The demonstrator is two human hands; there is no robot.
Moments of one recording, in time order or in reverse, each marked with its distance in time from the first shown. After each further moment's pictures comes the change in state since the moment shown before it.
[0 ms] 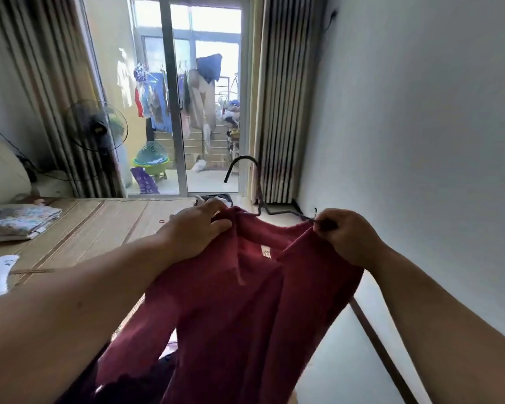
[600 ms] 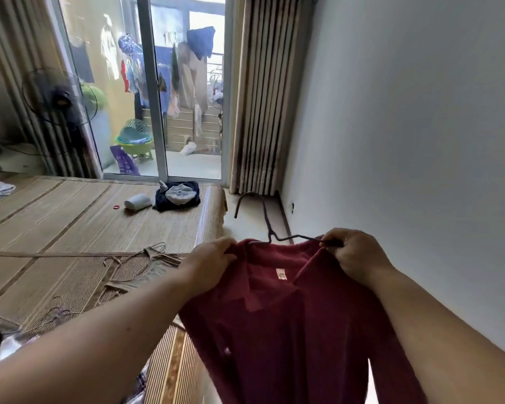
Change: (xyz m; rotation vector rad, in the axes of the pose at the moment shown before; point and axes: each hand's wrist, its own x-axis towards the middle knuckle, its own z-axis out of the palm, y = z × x) left_hand 0.182 0.193 0.274 -0.169 -0.128 -0.167; right_hand 0.067 0.327 -0.153 -0.092 -0.133 0.193
